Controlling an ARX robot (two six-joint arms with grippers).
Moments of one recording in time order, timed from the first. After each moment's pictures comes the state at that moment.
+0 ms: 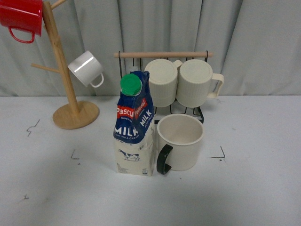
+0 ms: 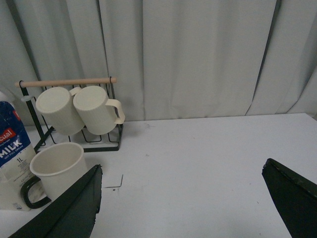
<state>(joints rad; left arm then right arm) -0.21 0.81 0.21 0.59 -0.21 -0.02 0.00 0.00 0.01 0.00 0.00 0.00</state>
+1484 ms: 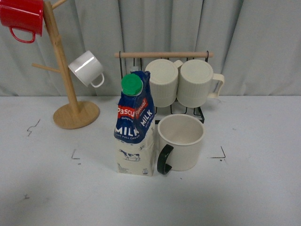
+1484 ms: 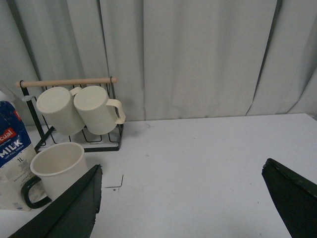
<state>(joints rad) 0.00 0.17 0.01 0.17 0.00 -0.01 0.00 0.00 0.01 0.00 0.00 0.00</state>
